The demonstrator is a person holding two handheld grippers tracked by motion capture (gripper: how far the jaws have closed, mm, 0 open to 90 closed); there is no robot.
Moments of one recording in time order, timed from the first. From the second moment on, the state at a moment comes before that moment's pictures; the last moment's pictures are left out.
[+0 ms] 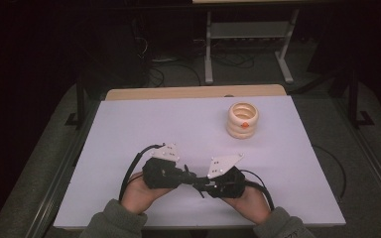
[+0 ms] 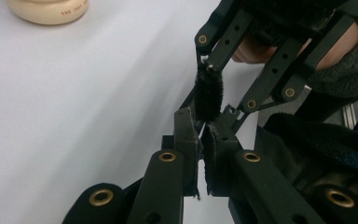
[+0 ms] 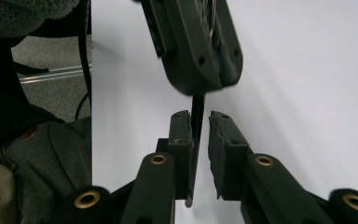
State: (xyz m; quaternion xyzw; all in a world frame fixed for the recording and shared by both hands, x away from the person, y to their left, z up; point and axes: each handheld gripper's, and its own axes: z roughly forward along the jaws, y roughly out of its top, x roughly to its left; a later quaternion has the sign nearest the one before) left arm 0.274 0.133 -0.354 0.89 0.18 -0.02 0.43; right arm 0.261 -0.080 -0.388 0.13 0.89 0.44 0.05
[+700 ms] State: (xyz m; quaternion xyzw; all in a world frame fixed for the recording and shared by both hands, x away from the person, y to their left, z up) left arm 0.273 0.136 -0.353 0.89 0.19 0.00 0.42; right arm 0.270 -0.094 -0.388 0.15 0.88 0.45 0.05
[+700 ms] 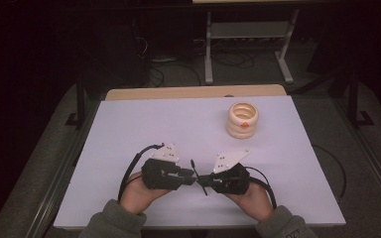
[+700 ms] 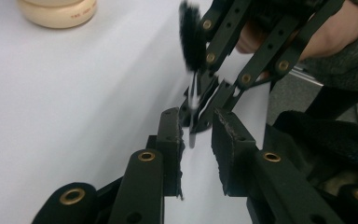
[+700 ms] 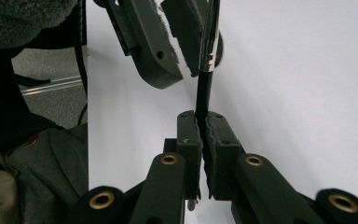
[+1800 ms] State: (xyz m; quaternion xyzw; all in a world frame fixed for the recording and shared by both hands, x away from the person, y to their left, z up) left arm 0.276 0.154 -0.366 0.90 0.22 0.04 0.39; right arm 0.281 -0.125 -0.383 0.20 0.86 0.47 0.05
